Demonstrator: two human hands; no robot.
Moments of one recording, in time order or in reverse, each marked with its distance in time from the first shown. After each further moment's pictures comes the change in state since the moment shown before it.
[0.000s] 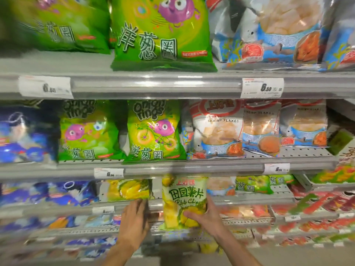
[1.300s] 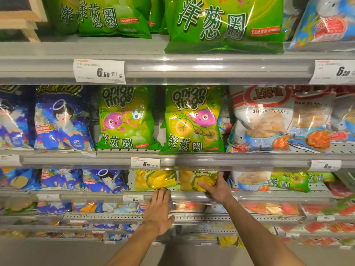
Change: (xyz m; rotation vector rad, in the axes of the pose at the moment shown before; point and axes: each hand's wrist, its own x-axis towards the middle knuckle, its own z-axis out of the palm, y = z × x) left_hand 0.014 -0.037 0.007 -0.013 -0.319 -0.053; right_hand 0.083 -0.021 0.061 -0.193 0.017 0.037
